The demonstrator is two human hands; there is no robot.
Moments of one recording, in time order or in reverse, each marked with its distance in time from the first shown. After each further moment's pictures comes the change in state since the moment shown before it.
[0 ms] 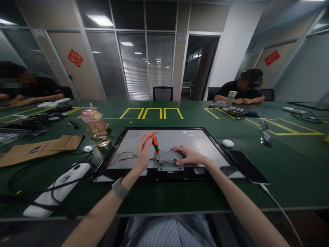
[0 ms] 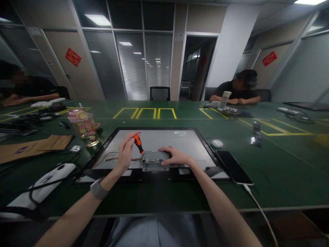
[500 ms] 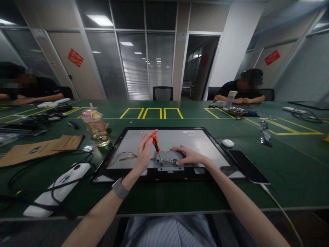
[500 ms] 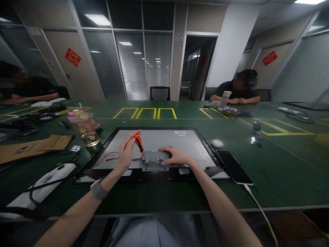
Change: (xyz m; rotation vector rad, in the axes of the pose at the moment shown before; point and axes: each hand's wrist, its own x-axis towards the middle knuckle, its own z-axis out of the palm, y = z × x) left_hand -0.001 -0.001 0.001 0.002 -0.015 -0.017; right_hand 0.001 0.002 0.002 -0.003 0.010 0.000
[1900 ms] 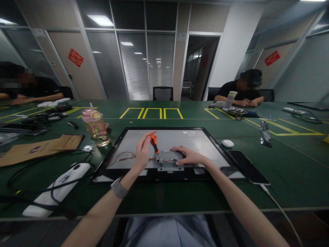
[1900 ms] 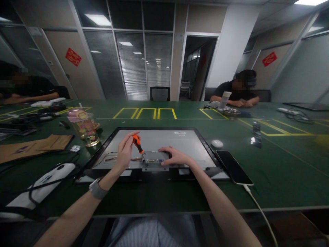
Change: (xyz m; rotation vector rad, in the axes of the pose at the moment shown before) left_hand 0.003 -0.004 -0.004 -0.048 -0.002 -0.019; right_hand -0.002 -0.005 -0.002 0.010 -0.005 0.023
